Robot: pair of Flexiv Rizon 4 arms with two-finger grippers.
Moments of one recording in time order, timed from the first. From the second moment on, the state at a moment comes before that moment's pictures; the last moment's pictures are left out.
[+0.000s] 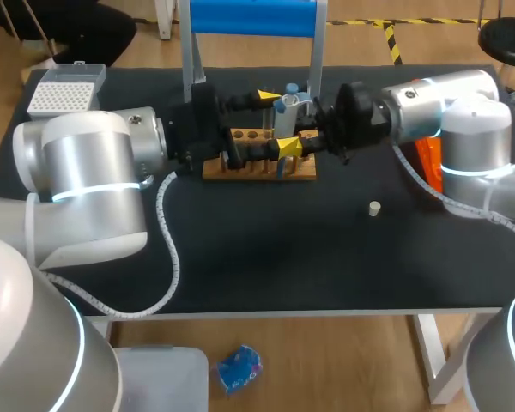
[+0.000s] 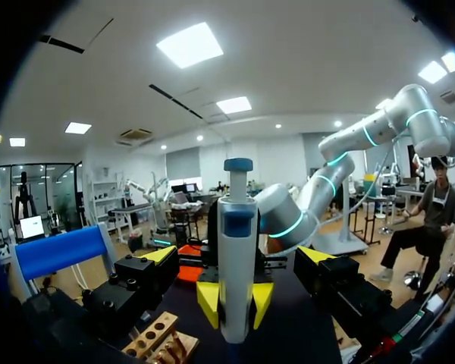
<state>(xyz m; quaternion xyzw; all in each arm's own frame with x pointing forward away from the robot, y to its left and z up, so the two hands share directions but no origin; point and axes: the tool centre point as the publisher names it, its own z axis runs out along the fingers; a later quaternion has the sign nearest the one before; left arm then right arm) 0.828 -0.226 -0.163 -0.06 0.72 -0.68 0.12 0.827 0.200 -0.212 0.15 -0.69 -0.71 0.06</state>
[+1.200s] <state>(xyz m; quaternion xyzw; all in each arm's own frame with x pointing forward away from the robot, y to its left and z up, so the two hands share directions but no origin) 0.830 -0.228 -0.168 -0.07 0.72 -0.68 0.12 0.826 0.205 -0.213 0.14 -0.68 -0.71 0.06</state>
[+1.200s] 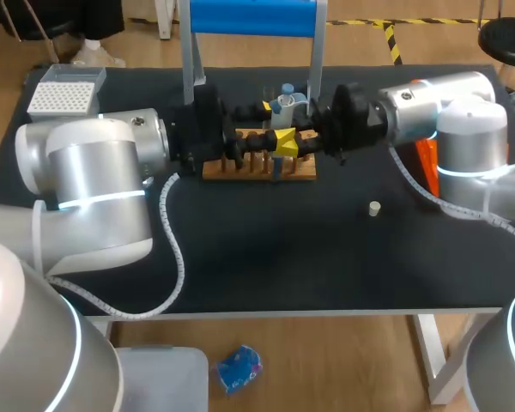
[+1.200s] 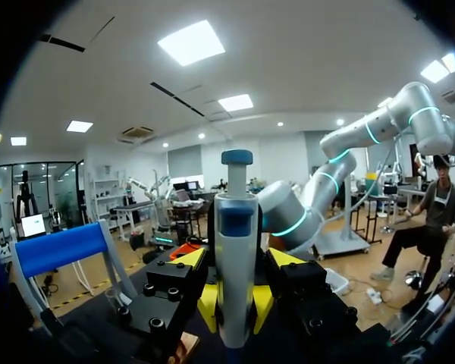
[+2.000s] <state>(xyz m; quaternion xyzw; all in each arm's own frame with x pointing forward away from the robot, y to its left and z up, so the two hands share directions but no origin) 0.828 -0.231 -0.170 -0.07 0.72 -0.68 0.11 0.824 0.202 -0.216 0.14 -0.68 -0.71 0.06</state>
